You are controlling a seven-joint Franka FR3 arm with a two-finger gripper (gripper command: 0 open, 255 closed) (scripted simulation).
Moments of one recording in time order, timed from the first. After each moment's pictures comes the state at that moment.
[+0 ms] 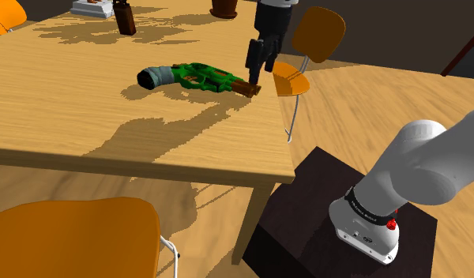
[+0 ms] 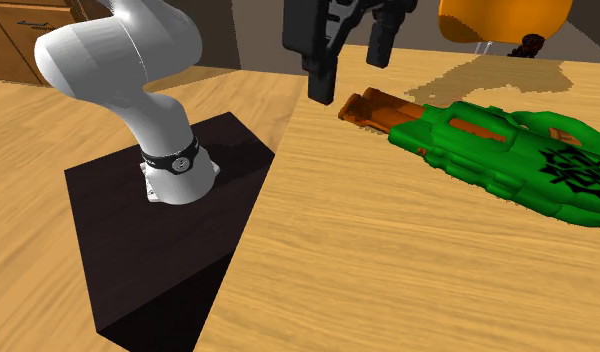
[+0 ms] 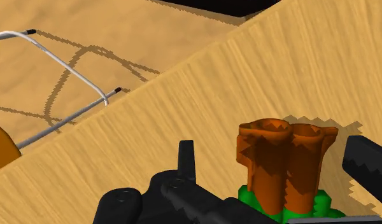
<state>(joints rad) 0.11 -0.42 0.16 -2.17 0.07 1.74 0.03</state>
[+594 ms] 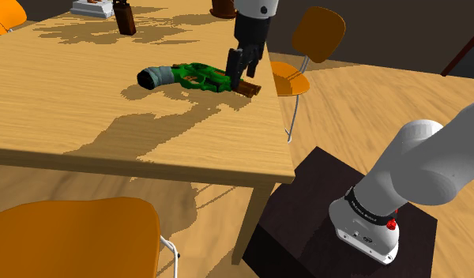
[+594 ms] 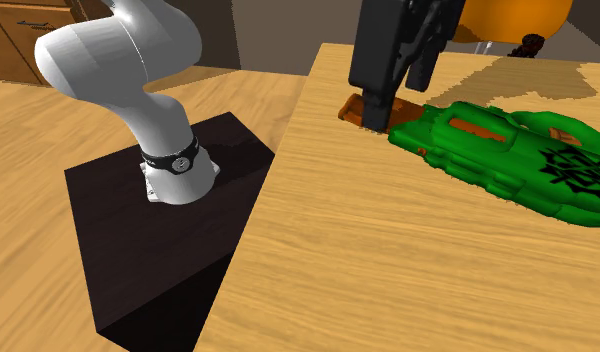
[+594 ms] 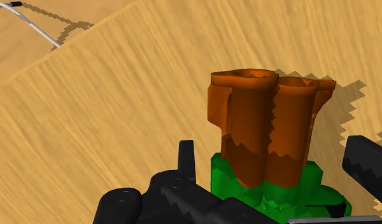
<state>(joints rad) 0.12 -0.33 0.20 -2.14 0.06 1.85 0.05</state>
